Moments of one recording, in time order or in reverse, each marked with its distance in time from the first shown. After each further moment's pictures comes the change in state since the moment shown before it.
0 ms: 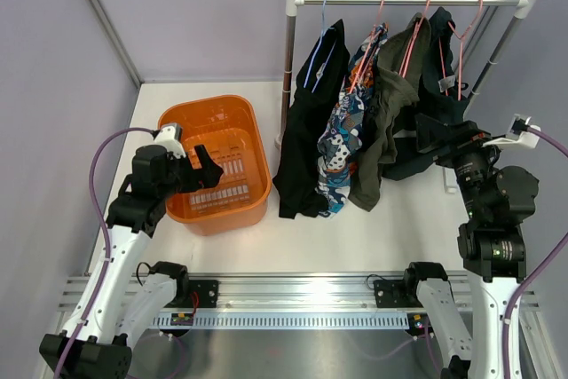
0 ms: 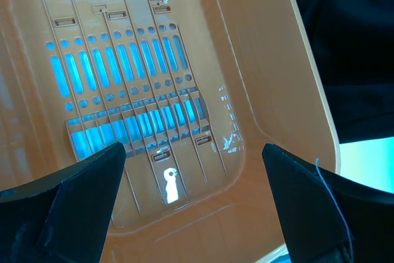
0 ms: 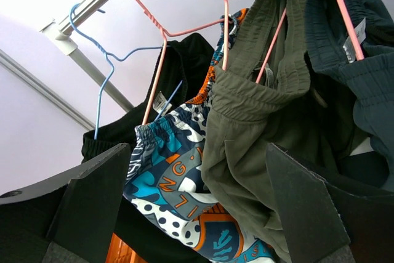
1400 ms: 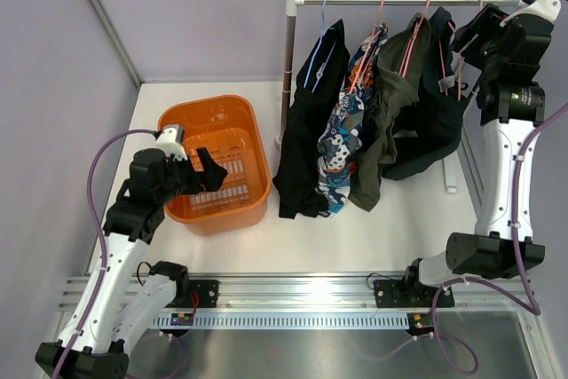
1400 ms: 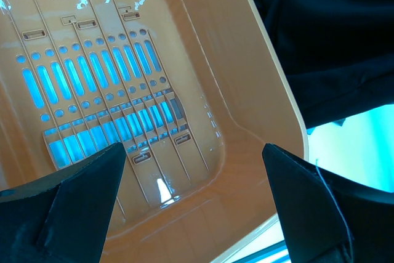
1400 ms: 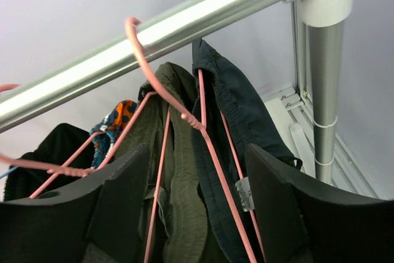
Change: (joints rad) left arm -0.038 -0.051 0.000 0.010 0.051 0.000; right arm -0.143 0.864 0.839 -0.214 0.168 -0.264
